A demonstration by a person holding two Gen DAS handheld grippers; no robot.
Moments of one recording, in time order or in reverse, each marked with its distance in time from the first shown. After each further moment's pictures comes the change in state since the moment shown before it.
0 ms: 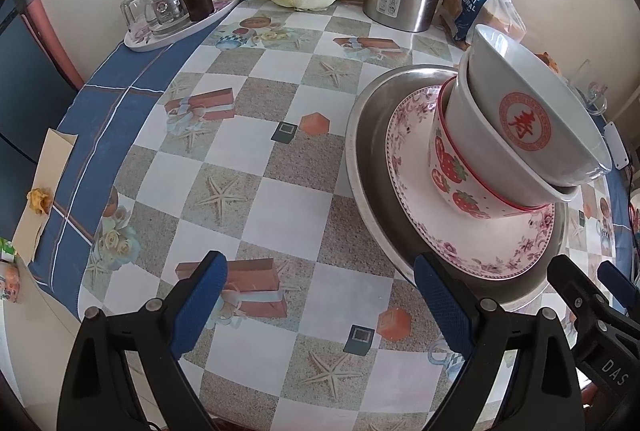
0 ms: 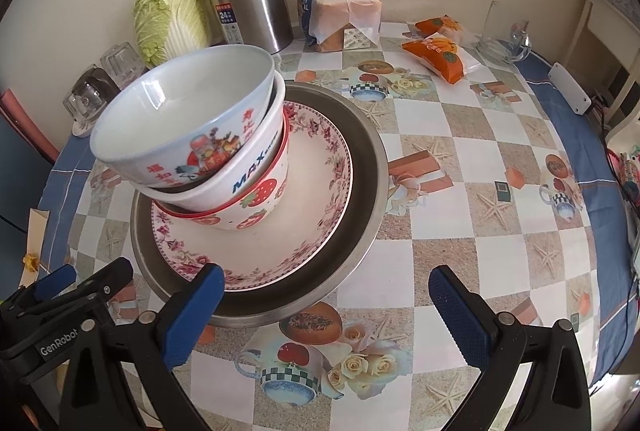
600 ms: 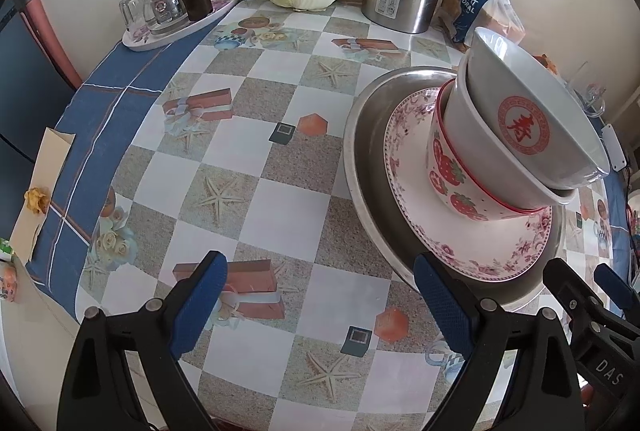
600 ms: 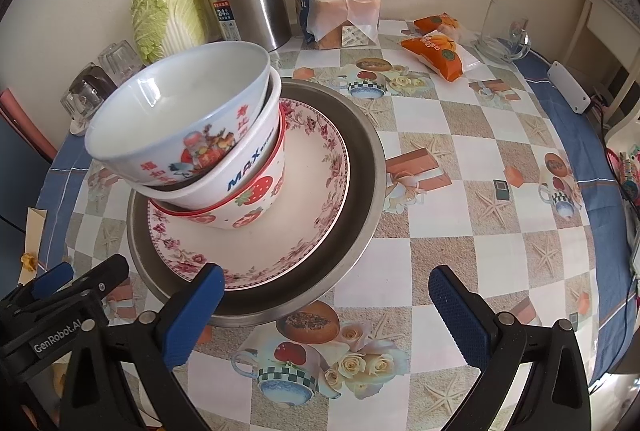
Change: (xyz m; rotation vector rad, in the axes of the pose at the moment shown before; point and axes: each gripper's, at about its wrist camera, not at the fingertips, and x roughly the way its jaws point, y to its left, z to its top) left arm 0.000 0.000 0.001 -0.004 -0.001 -0.011; right arm 0.002 -0.002 -0.001 0.000 0.005 -0.005
